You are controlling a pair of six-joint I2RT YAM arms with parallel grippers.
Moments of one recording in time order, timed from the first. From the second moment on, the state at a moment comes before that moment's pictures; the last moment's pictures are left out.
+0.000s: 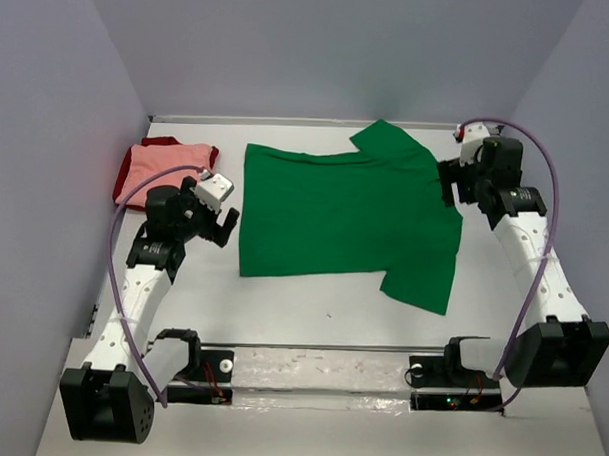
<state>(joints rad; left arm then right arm) -0.04 0.95 0.75 -0.25 0.37 0.44 0.05 1.28 1.35 -0.59 0.07 -0.32</state>
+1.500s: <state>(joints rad) -0.04 1.45 1.09 -0.83 0.54 0.62 -0.22 1.79 1.22 -0.70 -0.09 -0.09</state>
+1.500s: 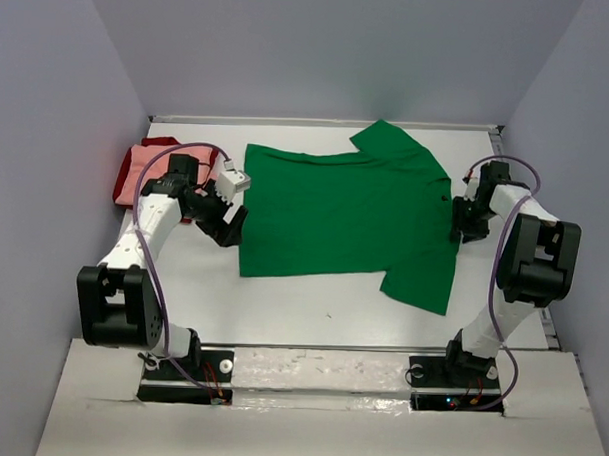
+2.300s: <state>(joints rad) -0.04 1.38 1.04 -0.83 0.50 0.66 -0.22 1.75 1.13 -0.80 -0.12 -0.16</state>
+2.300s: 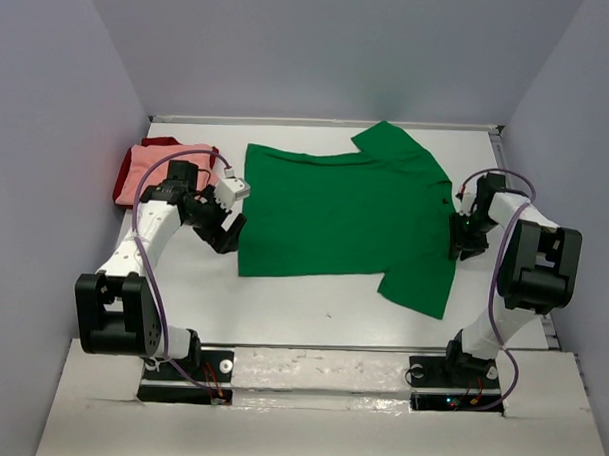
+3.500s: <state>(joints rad) -0.04 1.34 0.99 -0.77 0.46 0.65 -0.22 1.78 1.11 -0.92 -0.17 -0.26</state>
